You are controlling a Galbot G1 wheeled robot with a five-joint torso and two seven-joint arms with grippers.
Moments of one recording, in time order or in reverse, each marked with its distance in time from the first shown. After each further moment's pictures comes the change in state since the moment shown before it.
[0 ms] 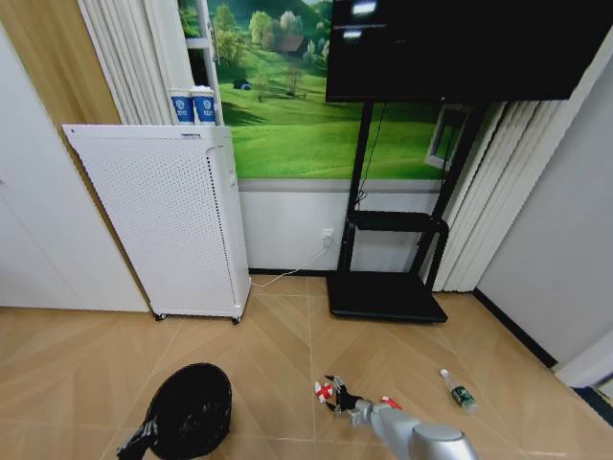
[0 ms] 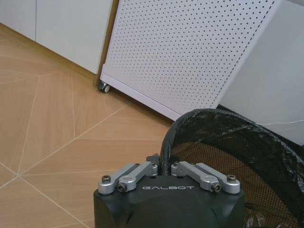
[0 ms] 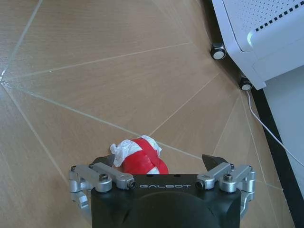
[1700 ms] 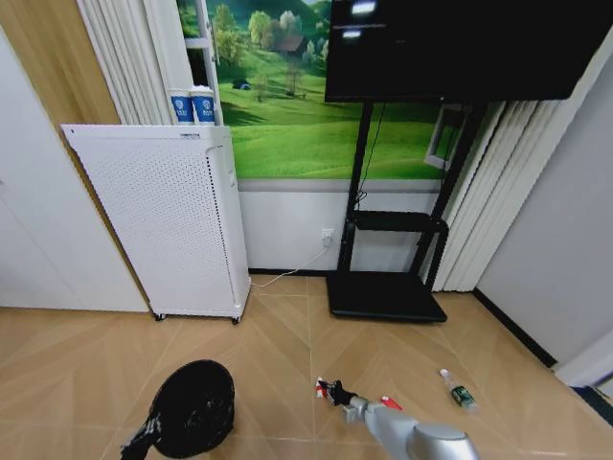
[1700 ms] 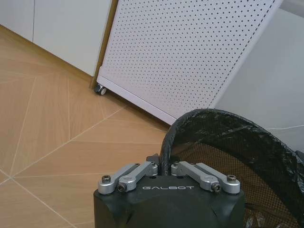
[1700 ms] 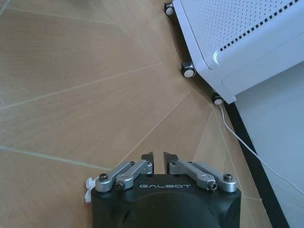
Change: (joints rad) left arm -0.002 -0.015 -0.003 -0.017 -0.001 -0.004 0.009; right arm 0.026 -0.033 0.043 0.118 0.007 0.014 0.049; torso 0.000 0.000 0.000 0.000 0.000
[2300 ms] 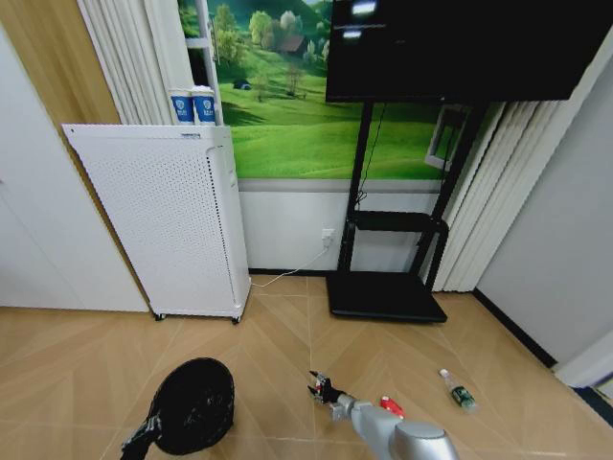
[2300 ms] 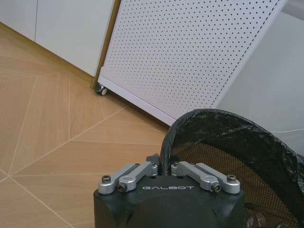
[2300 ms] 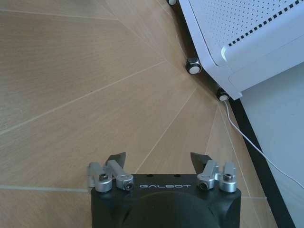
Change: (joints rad) left arm -0.011 -0.016 0.004 0.010 0.001 -0.007 0.003; right arm -0.018 0.137 -0.014 -0.126 0.046 -0.066 -0.006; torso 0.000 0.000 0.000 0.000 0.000
